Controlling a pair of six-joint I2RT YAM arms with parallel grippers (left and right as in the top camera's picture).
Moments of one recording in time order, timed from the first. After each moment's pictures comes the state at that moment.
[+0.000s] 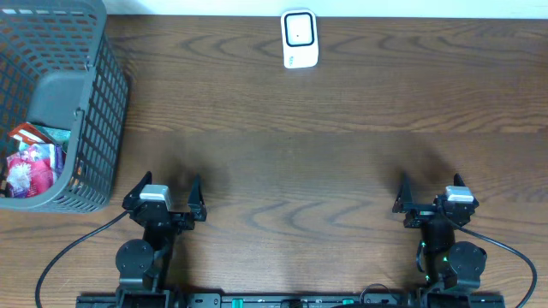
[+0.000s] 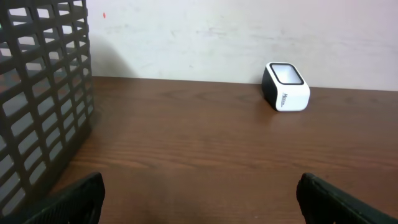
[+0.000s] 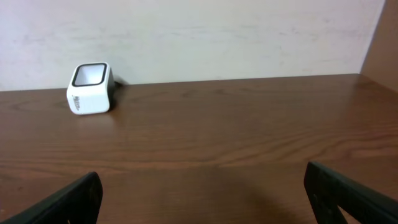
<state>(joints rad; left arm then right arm) -0.04 0.01 0.02 -0.11 0.08 -0.09 -0.08 0.01 0.01 -0.07 -0.05 0.02</state>
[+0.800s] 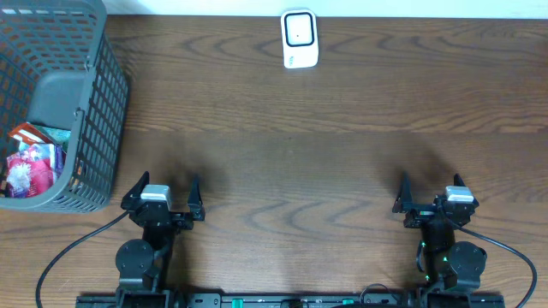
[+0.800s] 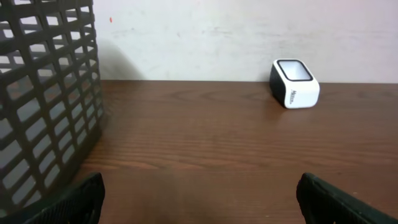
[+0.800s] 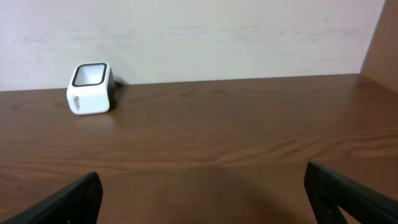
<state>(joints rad) -0.04 0.01 0.02 -0.11 0.06 -0.04 -0.08 0.01 0.01 -0.07 -0.05 0.02</state>
